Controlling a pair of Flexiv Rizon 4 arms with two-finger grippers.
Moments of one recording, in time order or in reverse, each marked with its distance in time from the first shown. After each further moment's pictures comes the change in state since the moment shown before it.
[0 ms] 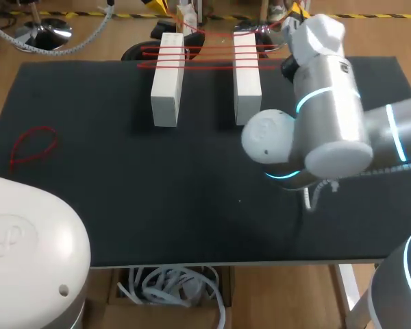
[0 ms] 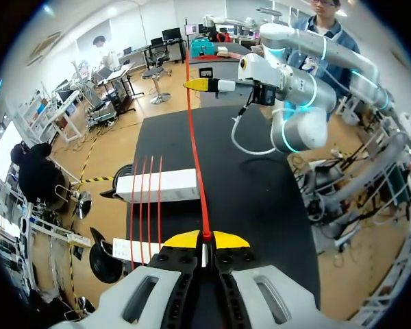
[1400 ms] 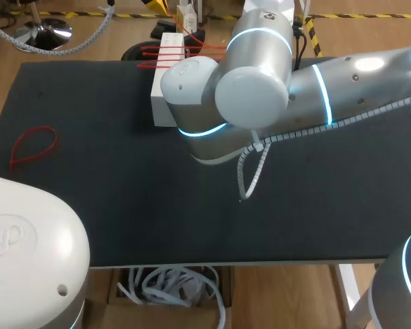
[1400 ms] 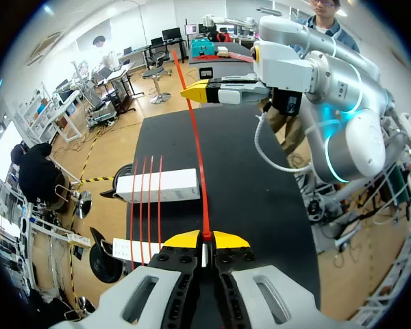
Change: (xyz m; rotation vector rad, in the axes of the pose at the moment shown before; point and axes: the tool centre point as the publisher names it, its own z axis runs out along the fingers) left arm 0.000 0.000 0.000 -0.001 0.000 0.000; right arm 0.052 -0.017 0.002 0.171 -0.256 -0.356
